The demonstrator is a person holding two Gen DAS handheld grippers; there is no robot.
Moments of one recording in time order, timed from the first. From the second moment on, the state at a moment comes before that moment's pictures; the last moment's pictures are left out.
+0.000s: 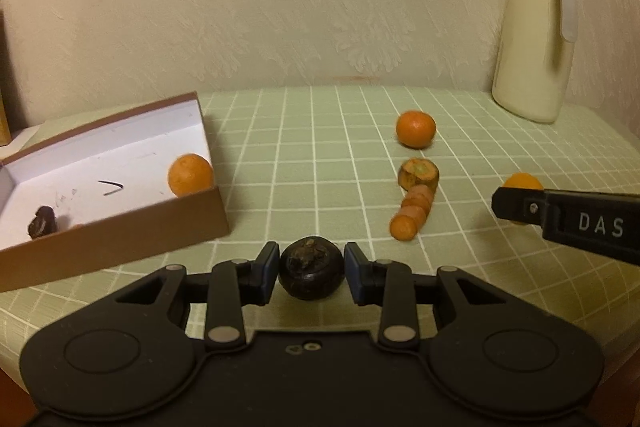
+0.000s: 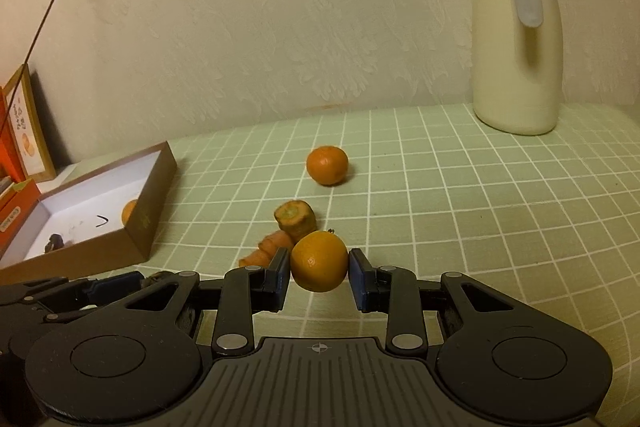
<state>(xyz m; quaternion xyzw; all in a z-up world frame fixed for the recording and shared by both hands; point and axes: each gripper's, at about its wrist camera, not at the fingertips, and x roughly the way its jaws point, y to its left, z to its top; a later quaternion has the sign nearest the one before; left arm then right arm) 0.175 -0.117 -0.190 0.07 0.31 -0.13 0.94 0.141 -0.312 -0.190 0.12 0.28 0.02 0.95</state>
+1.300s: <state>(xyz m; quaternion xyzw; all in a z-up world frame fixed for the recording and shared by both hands) 0.165 -0.028 -0.117 0.04 0.21 -0.04 0.98 0.143 -0.239 -0.141 0.10 0.20 0.09 0.97</state>
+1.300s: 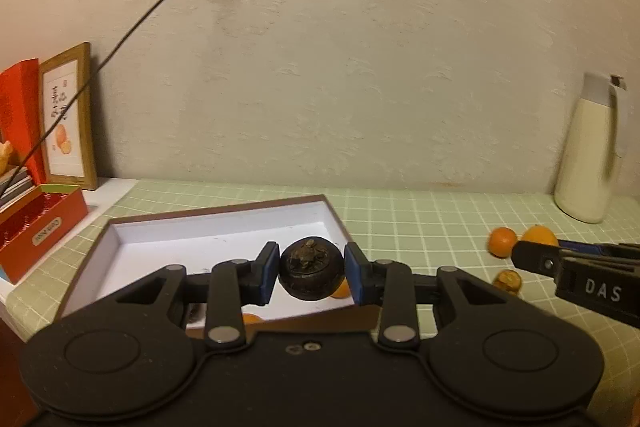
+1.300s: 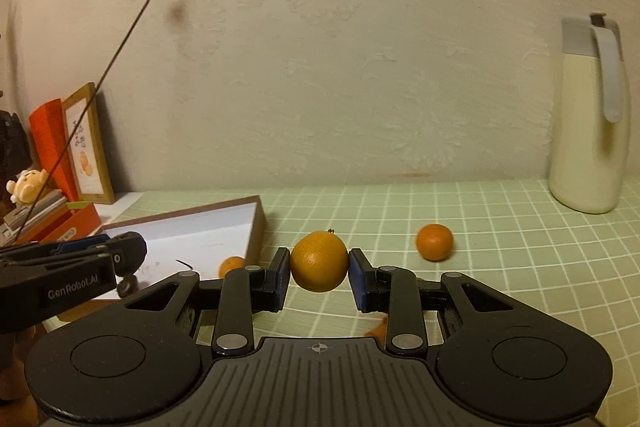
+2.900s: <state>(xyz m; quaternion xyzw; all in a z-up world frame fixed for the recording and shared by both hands) 0.161 -0.050 -0.143 0.05 0.23 -0.05 0.97 0.129 -0.247 -0.141 0.12 0.19 0.08 0.97</state>
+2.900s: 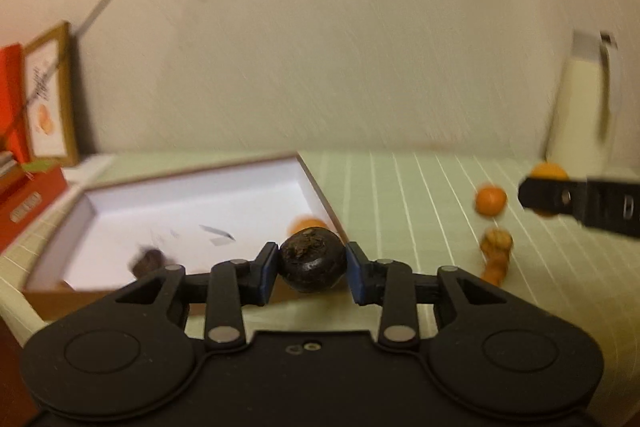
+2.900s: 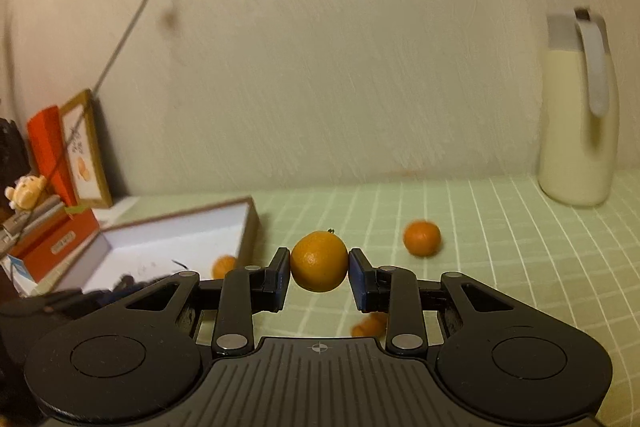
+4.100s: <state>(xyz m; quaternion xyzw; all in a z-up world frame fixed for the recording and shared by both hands) 0.171 0.105 -0.091 0.01 0.19 0.11 0.98 0.189 -0.115 -0.106 0.06 0.15 0.22 0.96</state>
